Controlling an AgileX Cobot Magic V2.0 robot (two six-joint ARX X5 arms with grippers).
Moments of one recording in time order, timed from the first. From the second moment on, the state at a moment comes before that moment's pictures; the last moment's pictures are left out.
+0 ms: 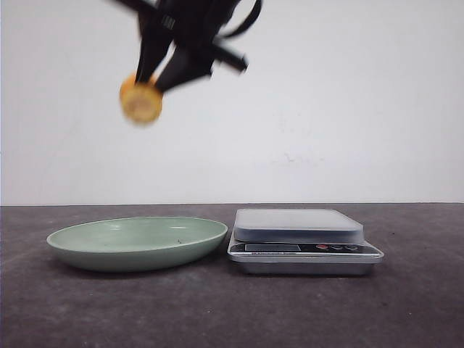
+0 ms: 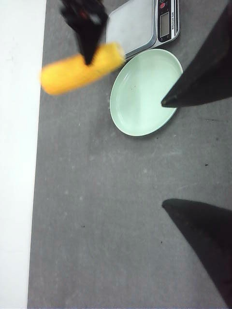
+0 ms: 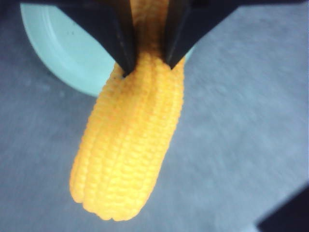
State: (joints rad) left arm -0.78 0.42 1.22 -1.30 -0.55 -0.42; right arm 0.83 1.80 1.46 -0.24 -0.01 0.34
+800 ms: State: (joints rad) left arm -0.78 0.42 1.22 -1.30 -0.55 -0.43; right arm 0.86 2.02 1.46 -0.32 0.03 0.35
